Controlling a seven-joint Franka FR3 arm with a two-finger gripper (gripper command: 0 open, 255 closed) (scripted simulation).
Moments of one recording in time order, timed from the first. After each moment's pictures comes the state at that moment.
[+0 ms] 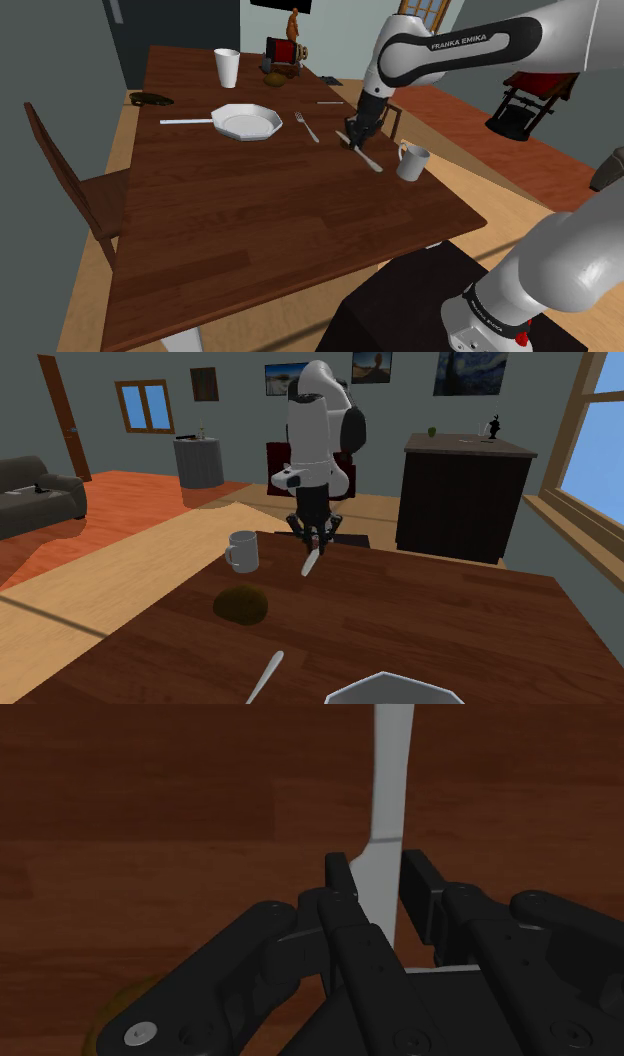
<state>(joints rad) 0.04 -0.12 0.01 -2.15 0.07 2.04 0.21</state>
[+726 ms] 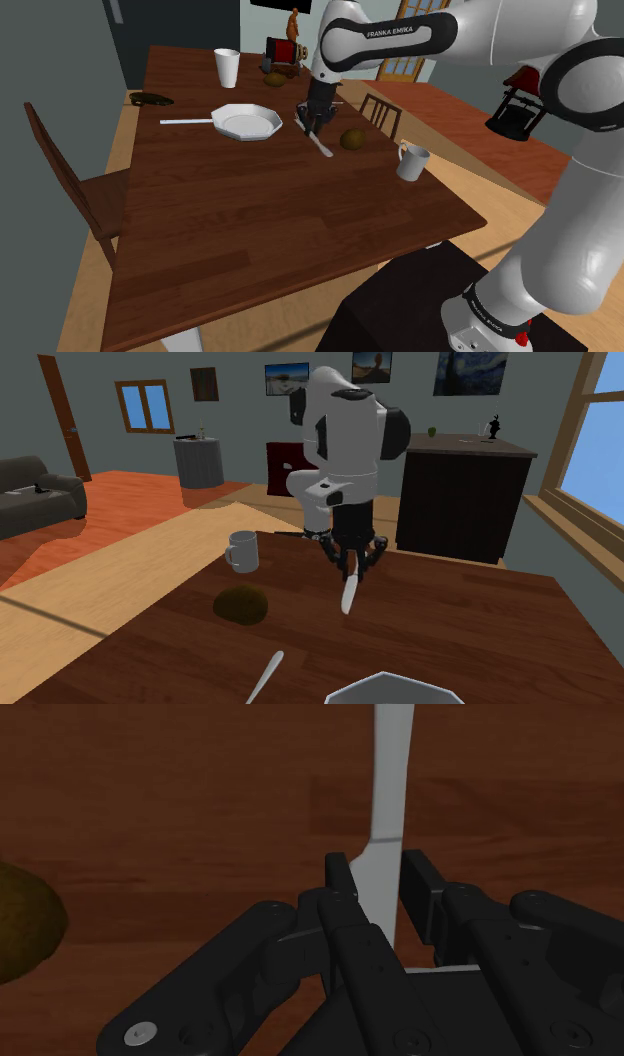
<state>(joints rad) 0.11 0.26 0.07 -1.67 0.04 1.95 0.36</state>
